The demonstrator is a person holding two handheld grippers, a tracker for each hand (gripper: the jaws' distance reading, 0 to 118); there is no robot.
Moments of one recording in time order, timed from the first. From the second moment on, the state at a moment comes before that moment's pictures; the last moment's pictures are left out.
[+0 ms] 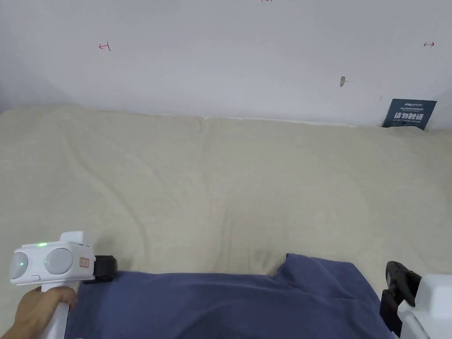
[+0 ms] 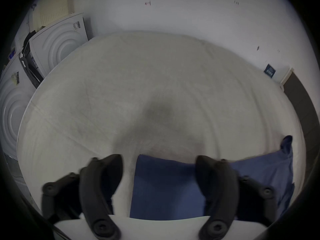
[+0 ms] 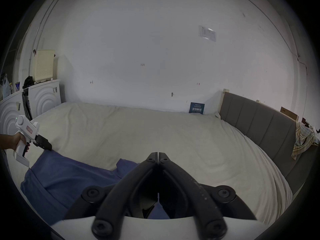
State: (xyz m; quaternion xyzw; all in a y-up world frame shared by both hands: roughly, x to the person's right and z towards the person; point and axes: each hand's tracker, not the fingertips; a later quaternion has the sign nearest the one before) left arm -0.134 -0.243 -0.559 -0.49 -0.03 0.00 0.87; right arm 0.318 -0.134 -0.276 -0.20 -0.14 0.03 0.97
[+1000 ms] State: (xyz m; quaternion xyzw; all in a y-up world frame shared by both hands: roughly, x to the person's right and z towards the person) left arm -0.132 -0.180 -0.489 -0.39 -0.09 0.00 0.92; right arm 0.416 -0.278 -0.430 -0.46 -0.11 -0.01 0.88
